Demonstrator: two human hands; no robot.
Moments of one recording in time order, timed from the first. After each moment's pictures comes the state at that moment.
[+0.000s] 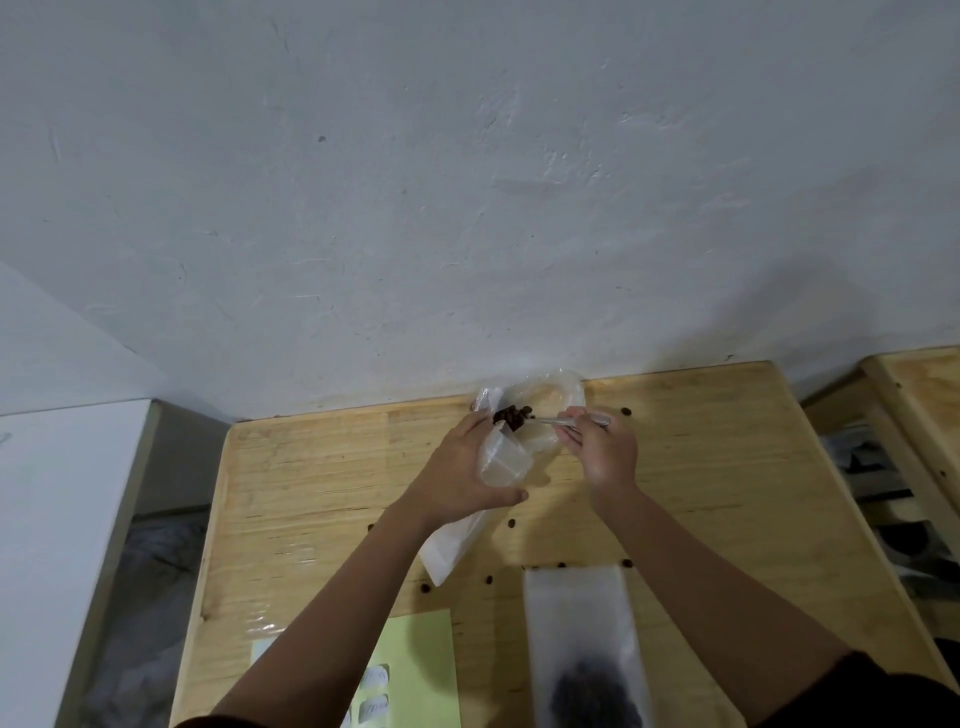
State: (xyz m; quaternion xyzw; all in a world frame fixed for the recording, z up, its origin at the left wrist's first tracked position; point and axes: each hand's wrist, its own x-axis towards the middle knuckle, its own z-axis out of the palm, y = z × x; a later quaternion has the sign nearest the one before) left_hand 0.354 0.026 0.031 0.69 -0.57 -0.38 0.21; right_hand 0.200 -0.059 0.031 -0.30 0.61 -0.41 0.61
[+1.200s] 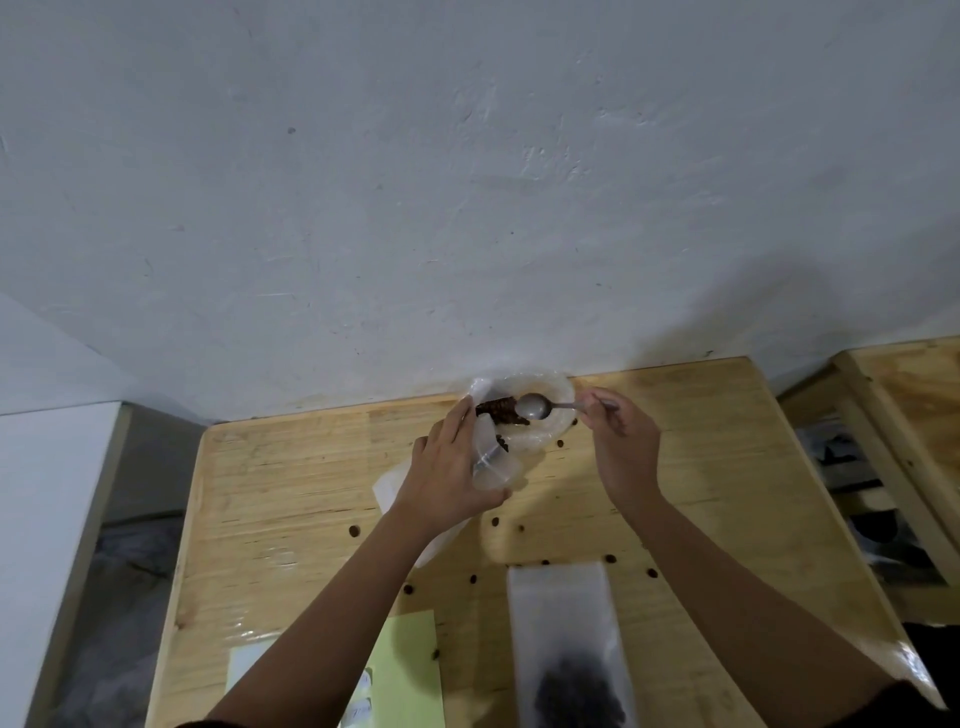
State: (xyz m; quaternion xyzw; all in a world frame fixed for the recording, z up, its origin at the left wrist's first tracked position) left_hand 0.341 0.025 0.025 0.73 -0.63 -0.23 0.13; right_hand 0.167 -0.062 0.041 -0.55 0.59 -0.40 0.43
